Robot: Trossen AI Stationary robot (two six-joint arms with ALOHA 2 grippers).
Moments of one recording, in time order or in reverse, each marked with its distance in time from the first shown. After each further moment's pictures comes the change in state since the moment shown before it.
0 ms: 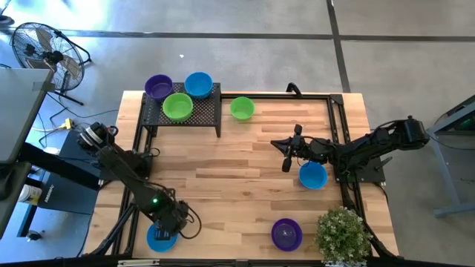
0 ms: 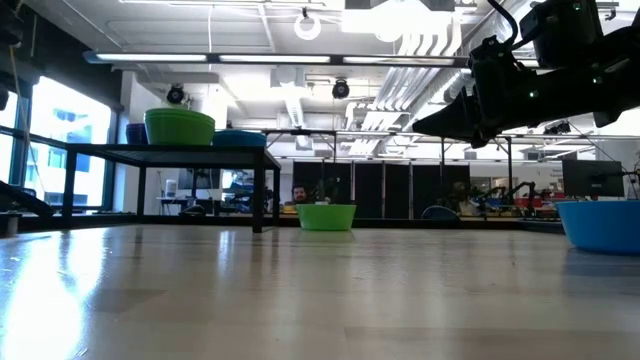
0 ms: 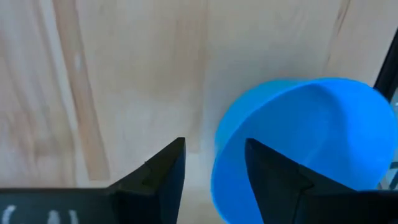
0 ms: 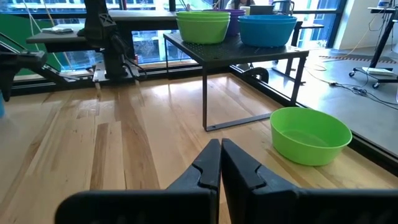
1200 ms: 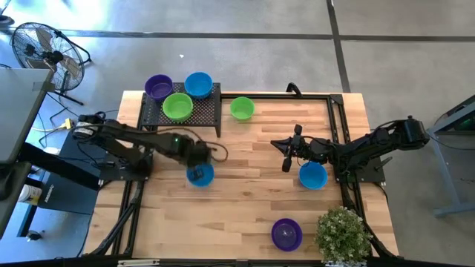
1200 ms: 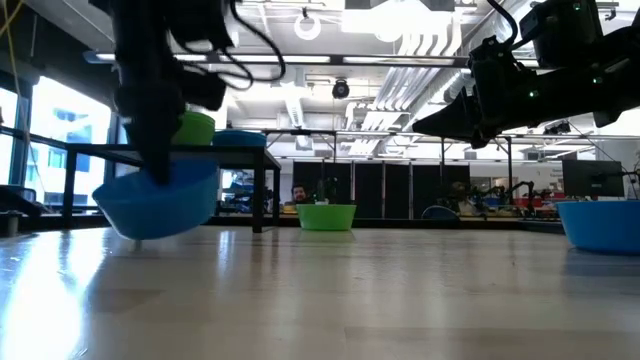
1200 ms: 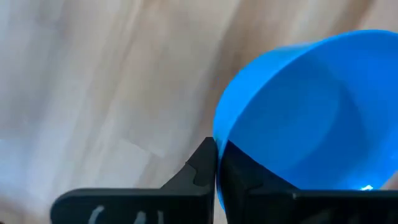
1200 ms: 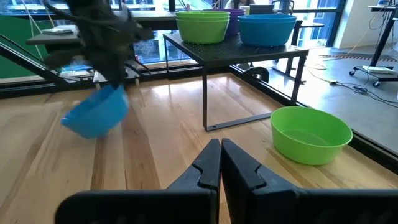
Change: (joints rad) left arm 0.724 -0.133 -0.061 -0.029 -0.343 0.351; right arm 0.000 0.000 0.000 0.000 0.000 0.008
